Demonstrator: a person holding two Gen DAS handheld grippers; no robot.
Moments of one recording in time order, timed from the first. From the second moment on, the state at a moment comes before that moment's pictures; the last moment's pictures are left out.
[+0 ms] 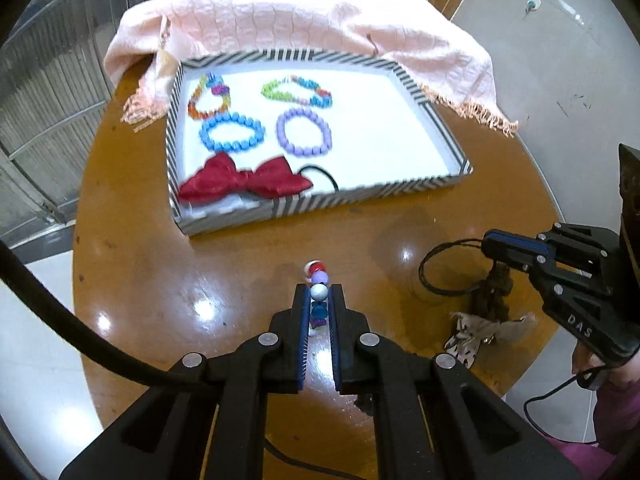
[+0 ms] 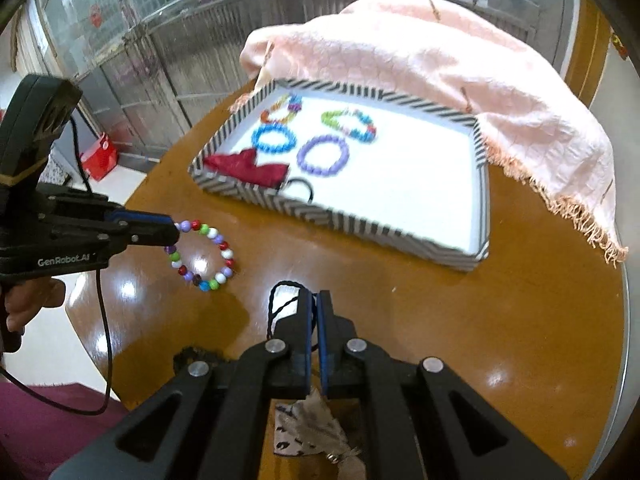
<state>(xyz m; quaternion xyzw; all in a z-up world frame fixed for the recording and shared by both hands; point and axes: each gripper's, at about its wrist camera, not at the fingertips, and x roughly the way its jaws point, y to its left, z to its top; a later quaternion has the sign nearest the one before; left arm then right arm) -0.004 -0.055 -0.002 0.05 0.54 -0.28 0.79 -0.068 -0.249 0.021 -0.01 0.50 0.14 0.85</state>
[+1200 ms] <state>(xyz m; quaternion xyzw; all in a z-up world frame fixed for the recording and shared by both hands) 0.126 -0.163 -0.045 0.02 0.58 -0.22 0.78 0.178 -0.344 -0.042 0.10 0.50 0.07 0.85</state>
